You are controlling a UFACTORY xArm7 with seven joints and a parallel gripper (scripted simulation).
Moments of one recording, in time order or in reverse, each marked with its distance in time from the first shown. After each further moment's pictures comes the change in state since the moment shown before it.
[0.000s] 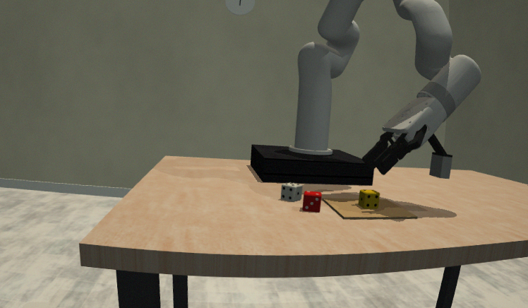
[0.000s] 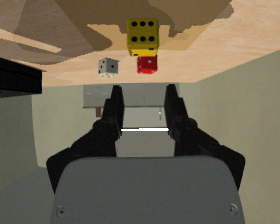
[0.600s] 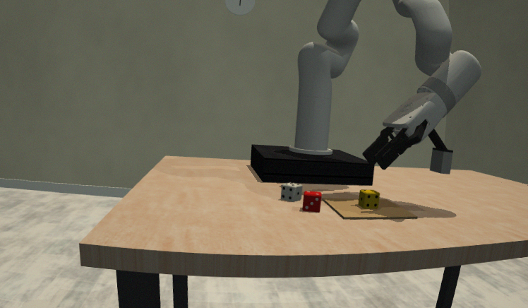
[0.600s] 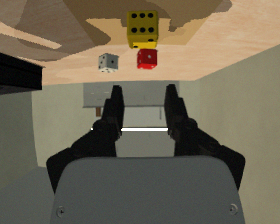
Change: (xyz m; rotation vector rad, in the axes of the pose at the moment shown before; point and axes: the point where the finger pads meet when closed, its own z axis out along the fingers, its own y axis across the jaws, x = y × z) arm -0.007 0.000 -0.006 0.000 0.000 0.000
